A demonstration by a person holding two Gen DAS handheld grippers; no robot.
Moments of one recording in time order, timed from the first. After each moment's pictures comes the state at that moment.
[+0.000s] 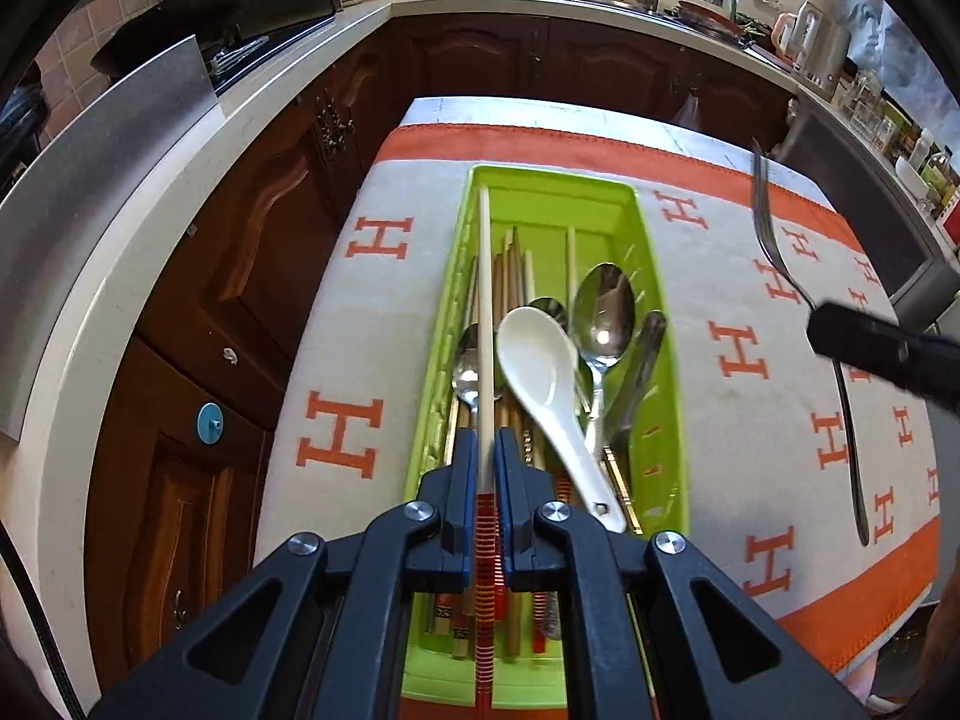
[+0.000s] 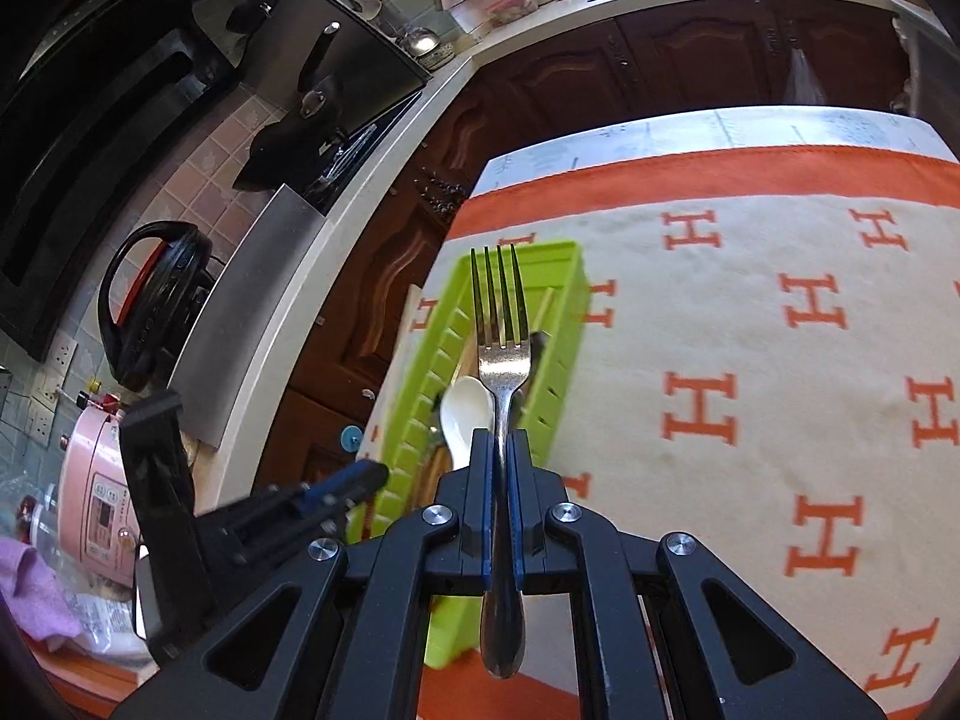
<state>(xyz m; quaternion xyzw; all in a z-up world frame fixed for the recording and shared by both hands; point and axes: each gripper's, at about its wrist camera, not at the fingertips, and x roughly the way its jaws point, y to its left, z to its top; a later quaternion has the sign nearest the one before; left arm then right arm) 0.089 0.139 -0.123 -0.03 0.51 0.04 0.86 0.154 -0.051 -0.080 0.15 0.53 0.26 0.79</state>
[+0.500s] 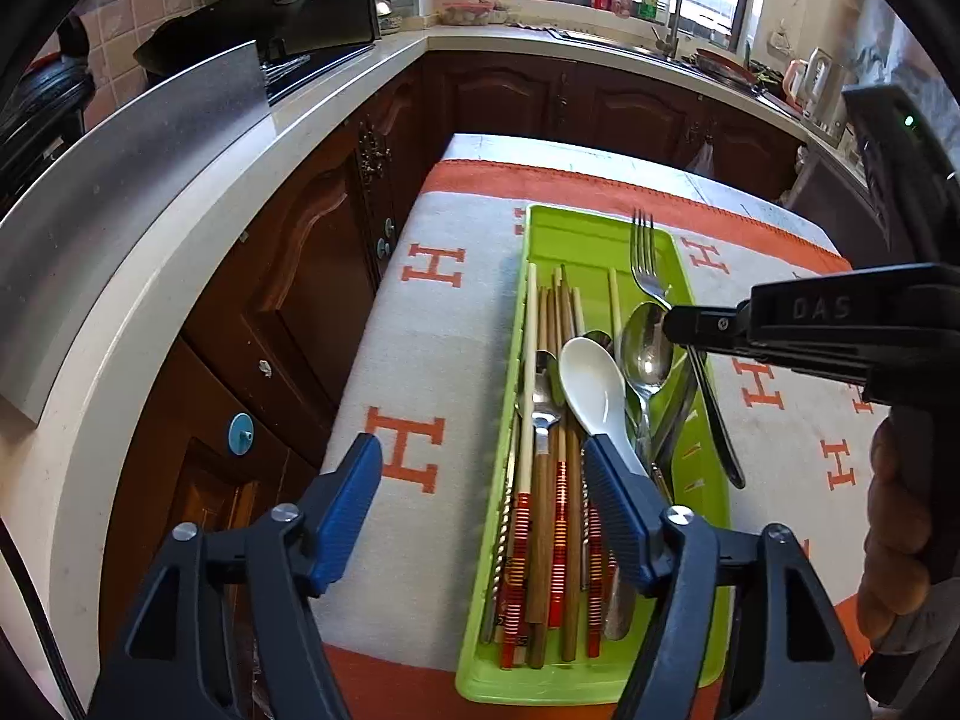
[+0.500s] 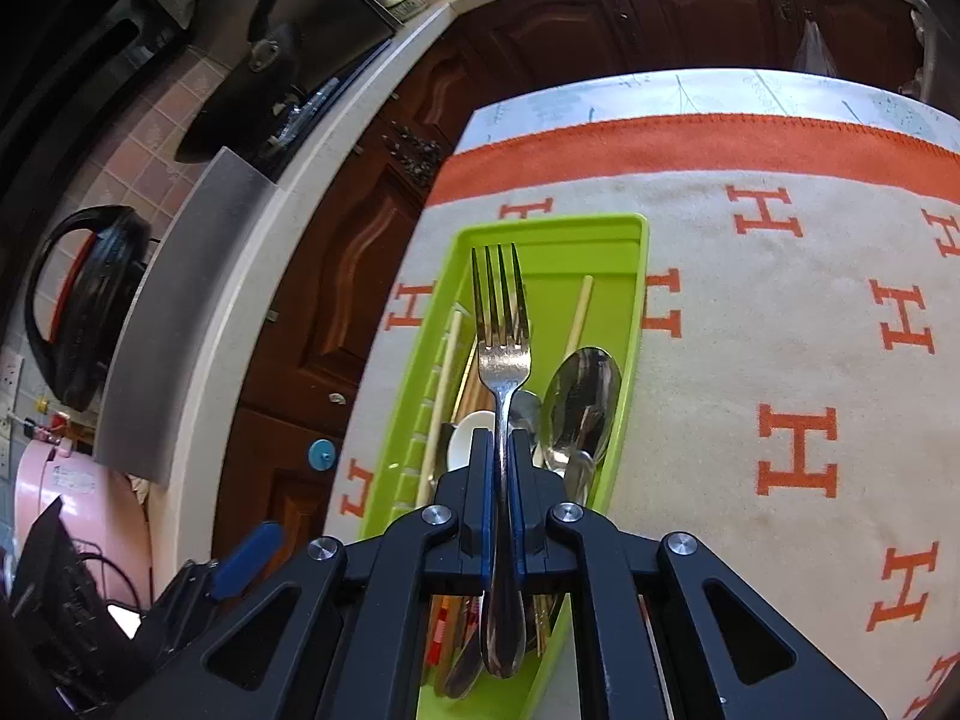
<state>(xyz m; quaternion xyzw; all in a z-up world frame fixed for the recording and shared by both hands) 0.072 0.172 -0.116 -0.06 0.46 0.06 0.88 0.212 0.034 -0.132 0.12 0.59 0.22 0.77</state>
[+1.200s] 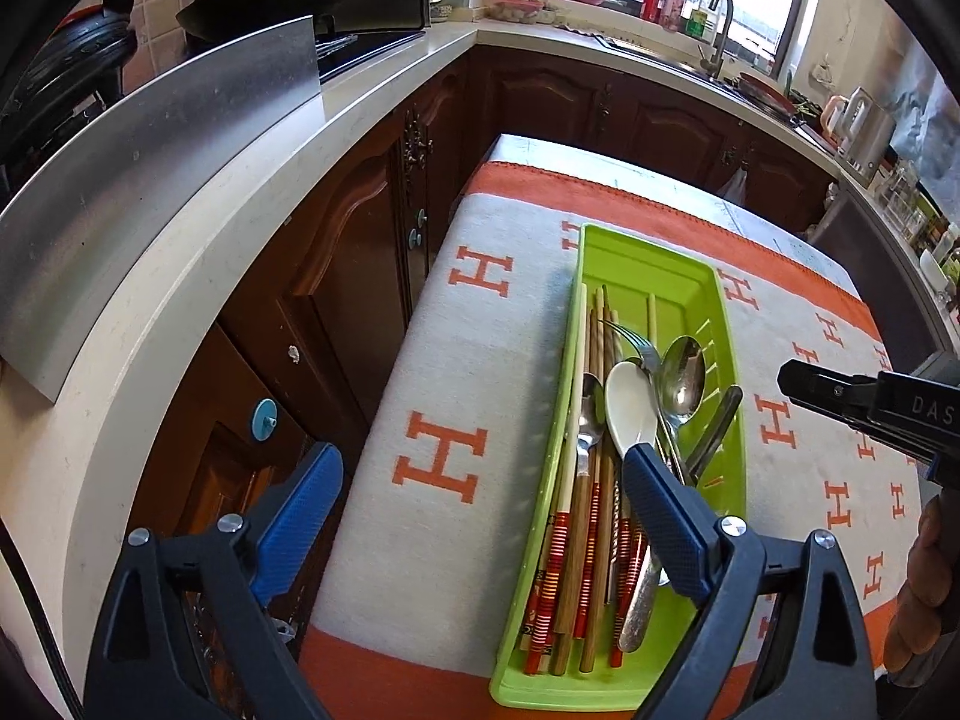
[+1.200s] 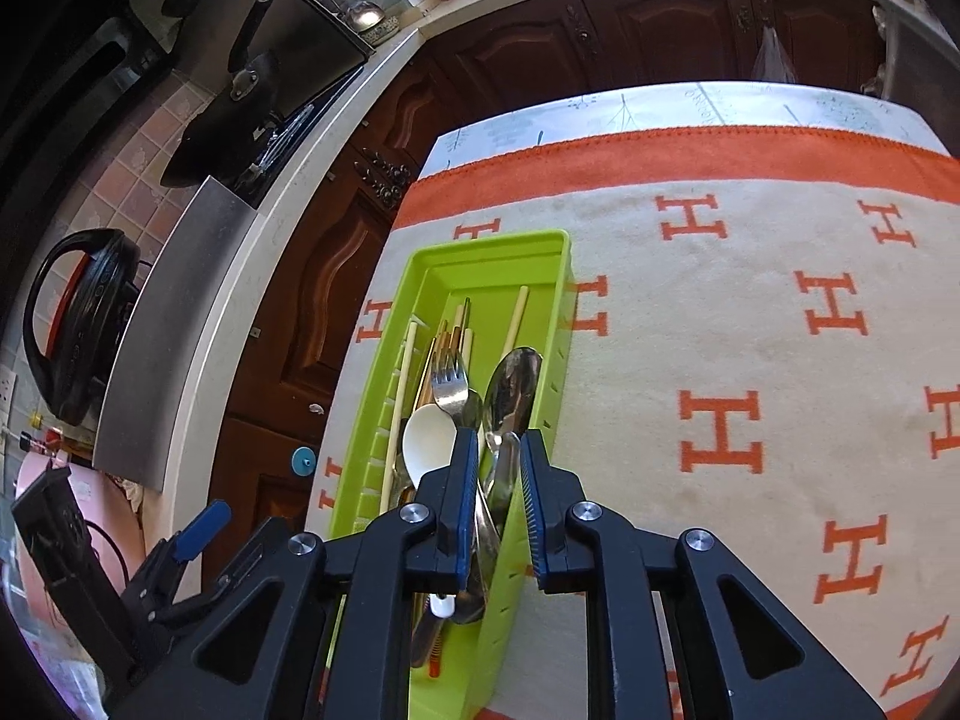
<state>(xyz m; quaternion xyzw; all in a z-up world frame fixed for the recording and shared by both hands) 0.074 0.194 -0.109 -0.10 0.47 0.09 0.87 0.197 -0.009 -0.114 0.12 0.57 0.19 0.79</state>
